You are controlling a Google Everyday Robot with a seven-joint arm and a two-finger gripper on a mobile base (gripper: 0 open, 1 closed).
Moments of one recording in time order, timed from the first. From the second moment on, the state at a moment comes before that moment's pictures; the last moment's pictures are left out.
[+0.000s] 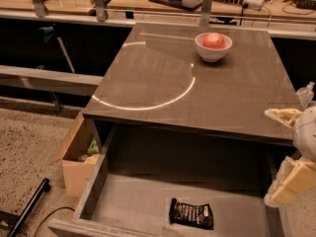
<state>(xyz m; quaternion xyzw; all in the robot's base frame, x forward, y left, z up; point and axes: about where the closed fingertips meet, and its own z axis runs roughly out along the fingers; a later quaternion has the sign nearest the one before) 0.379 -0.219 0.868 -0.58 0.77 0.06 0.25</state>
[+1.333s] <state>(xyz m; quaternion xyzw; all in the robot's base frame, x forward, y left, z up) 0.333 -0.172 0.773 -0.61 0.73 0.13 0.28</state>
